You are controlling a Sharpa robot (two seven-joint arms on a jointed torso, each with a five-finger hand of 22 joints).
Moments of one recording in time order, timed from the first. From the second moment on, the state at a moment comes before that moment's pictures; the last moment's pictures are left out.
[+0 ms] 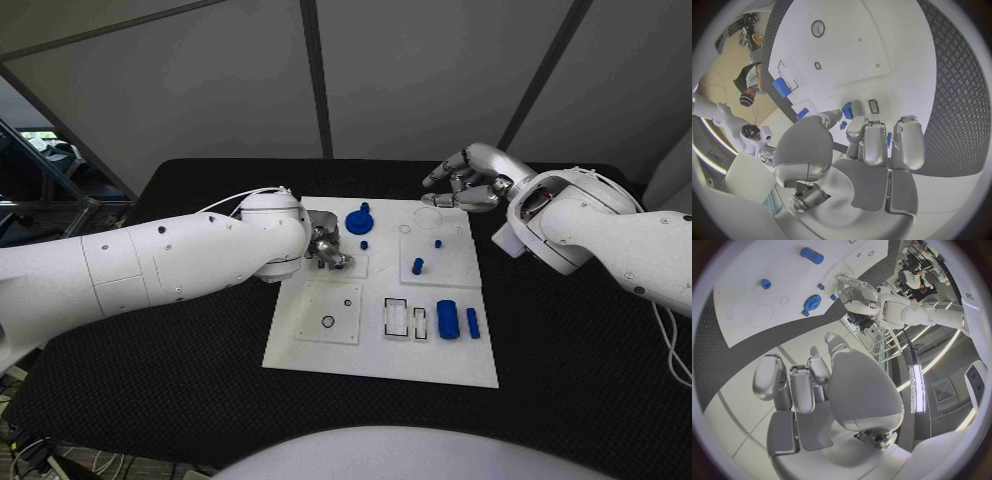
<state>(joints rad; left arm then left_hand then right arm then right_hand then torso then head) 1.22 -0.66 -0.07 1.45 -1.25 0.10 -0.60 0.97 -0.16 0.53 0.29 0.13 0.92 0.03 0.70 0.66 1.34 -0.04 1.23 1.09 1.47 -0.08 1.37 1.31 0.05 1.40 0.03 1.40 1.30 1.21 -0.81 0.06 1.53 -1.18 -0.32 -0.14 1.41 -0.06 0.06 0.19 0.42 0.89 0.16 0.18 0.07 1.31 0.07 1.24 1.21 1.46 0.00 1.45 1.31 0.08 1.35 0.11 1.35 1.18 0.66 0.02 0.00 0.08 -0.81</state>
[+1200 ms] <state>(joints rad) 1.22 -0.72 0.04 1.49 -1.23 0.09 -0.60 0.93 -0.13 0.22 0.29 0.13 0.92 0.03 0.71 0.67 1.33 -0.04 1.23 1.07 1.47 -0.09 1.37 1.31 0.05 1.41 0.02 1.40 1.31 1.21 -0.81 0.06 1.52 -1.18 -0.32 -0.14 1.40 -0.07 0.05 0.20 0.42 0.89 0.16 0.18 0.07 1.31 0.07 1.24 1.21 1.46 0.00 1.45 1.31 0.08 1.35 0.11 1.35 1.17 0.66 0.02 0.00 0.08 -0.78</state>
